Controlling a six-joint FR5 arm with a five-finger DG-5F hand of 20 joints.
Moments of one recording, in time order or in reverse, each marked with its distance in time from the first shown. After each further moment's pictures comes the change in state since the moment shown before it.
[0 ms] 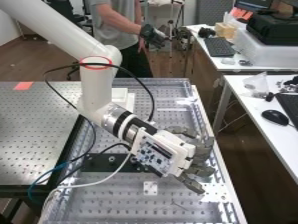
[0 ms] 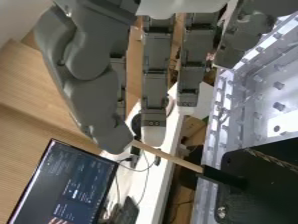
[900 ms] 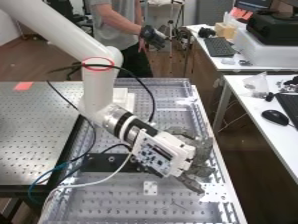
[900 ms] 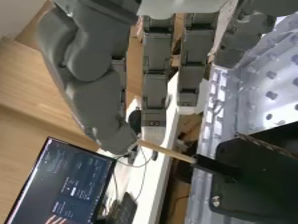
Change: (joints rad) arm 0.002 -0.011 0.008 -0.019 -0.009 0.026
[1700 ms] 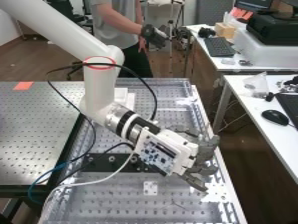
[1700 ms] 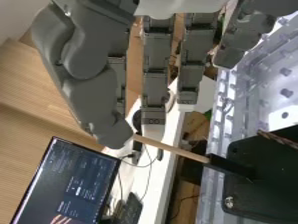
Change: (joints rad) arm 0.002 -0.002 0.015 0.001 -0.002 -0.001
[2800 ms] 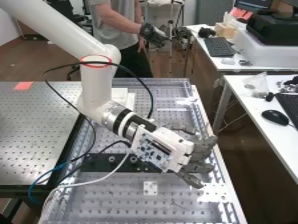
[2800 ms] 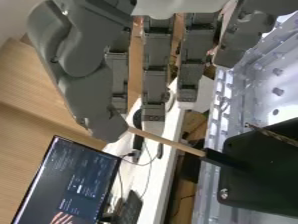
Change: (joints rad) arm 0.011 0.022 -0.038 0.018 0.009 -0.001
